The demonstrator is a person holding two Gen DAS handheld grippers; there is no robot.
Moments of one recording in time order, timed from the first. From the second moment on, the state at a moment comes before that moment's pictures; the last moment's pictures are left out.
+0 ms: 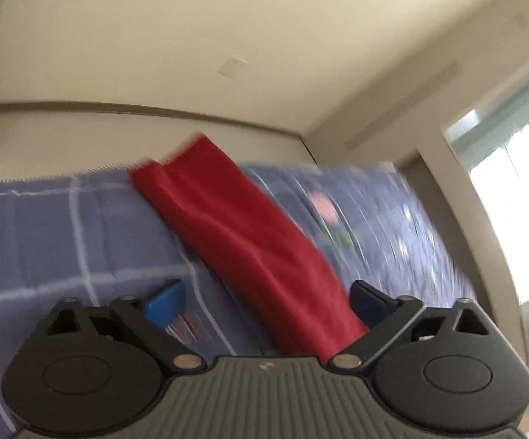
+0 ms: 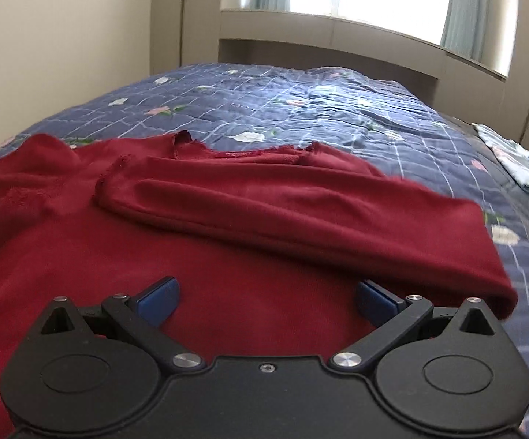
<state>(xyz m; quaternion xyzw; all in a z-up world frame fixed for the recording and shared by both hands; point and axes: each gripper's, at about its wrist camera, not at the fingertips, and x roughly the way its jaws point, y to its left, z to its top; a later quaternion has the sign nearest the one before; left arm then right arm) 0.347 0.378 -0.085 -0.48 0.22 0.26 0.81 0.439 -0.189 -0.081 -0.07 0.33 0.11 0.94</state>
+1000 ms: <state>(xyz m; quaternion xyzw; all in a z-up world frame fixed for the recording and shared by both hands) 0.463 0.224 0.081 -0.24 0.07 0.00 0.97 0.430 -0.204 -0.075 -0.02 0.29 0.11 0.95</state>
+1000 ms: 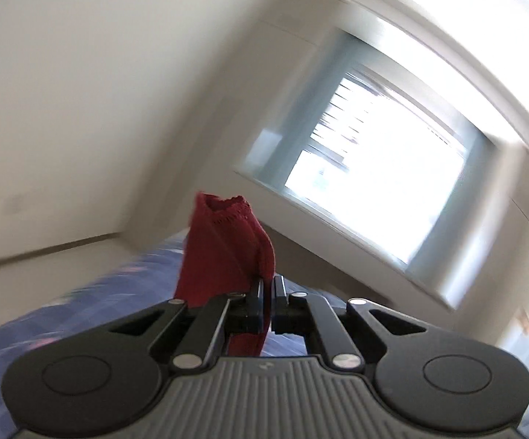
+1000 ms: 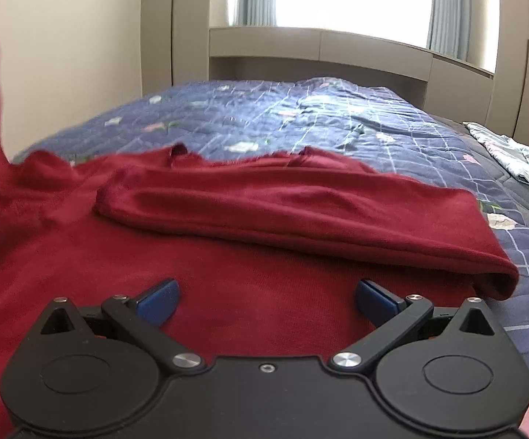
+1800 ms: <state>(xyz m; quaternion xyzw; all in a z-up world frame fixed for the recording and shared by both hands) 0.458 -0.080 -0.065 0.03 0.31 -0.25 0.92 0.401 -0.357 -0.048 0.11 0.27 0.02 0.96</state>
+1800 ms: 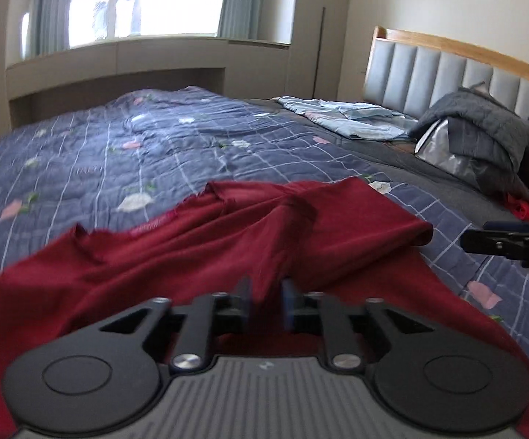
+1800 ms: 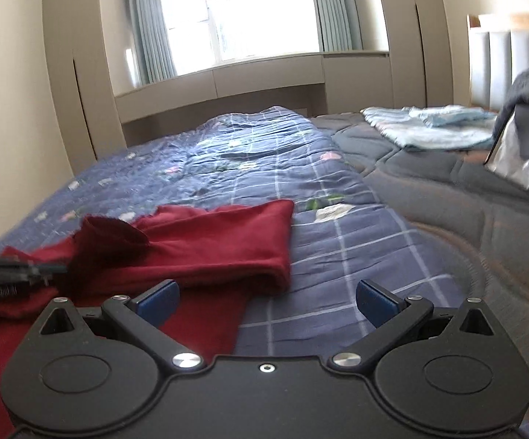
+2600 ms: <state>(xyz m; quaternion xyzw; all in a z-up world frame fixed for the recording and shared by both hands) 0.429 0.176 -0.055 -0.18 0.34 0.11 0.92 0.545 -0.245 -0.052 0.10 0.37 0.16 0.91</state>
